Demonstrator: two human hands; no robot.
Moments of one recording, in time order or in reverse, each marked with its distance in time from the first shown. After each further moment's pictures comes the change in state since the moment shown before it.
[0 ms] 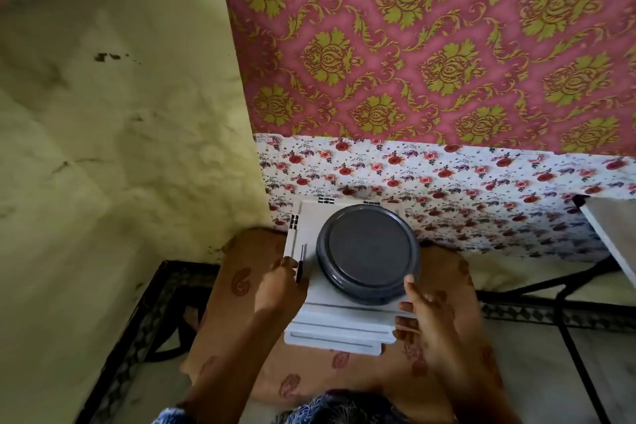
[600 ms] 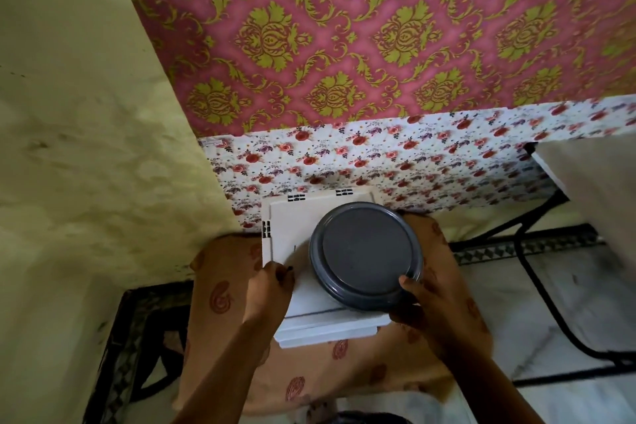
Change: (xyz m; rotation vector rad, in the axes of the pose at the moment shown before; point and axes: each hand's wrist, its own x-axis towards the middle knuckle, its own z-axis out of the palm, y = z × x) left_hand 0.037 -0.004 0.000 -0.125 -0.112 0.048; right_hand -0.003 0.004 -0.004 0.139 -0.035 -0.078
